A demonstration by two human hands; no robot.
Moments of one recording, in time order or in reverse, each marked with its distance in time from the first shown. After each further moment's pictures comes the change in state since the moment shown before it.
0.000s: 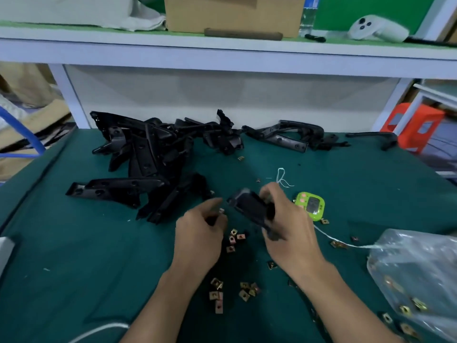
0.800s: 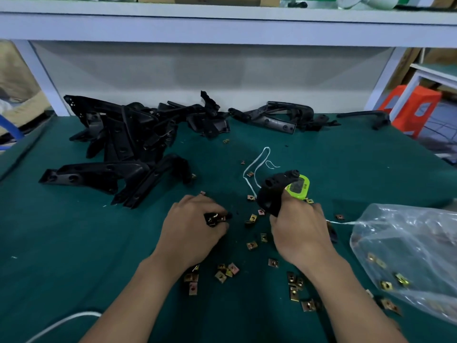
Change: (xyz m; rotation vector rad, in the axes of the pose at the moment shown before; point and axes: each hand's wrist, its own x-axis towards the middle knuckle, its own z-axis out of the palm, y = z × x) left_hand -0.013 -0.003 0.018 0.401 -0.187 0.297; right_hand -0.021 0.059 -0.004 -0.331 -0.040 0.140
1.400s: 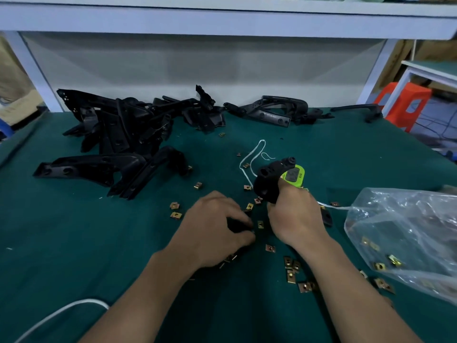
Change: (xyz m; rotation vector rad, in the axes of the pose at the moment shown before) left_hand -0.014 0.028 0.008 -0.074 -0.146 0.199; right_hand 0.004 0.009 0.015 0.067 0.086 0.025
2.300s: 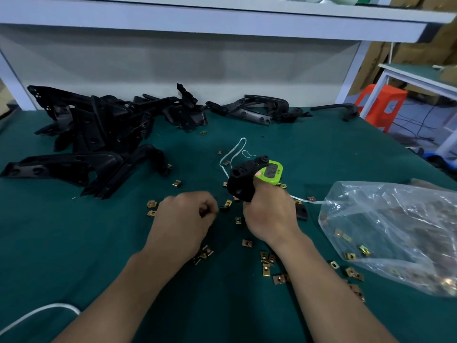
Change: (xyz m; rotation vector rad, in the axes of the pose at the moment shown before) left_hand -0.002 0.005 0.007 0.017 0.216 -0.178; right_hand -0.003 0.005 0.007 0.078 -0.002 -0.018
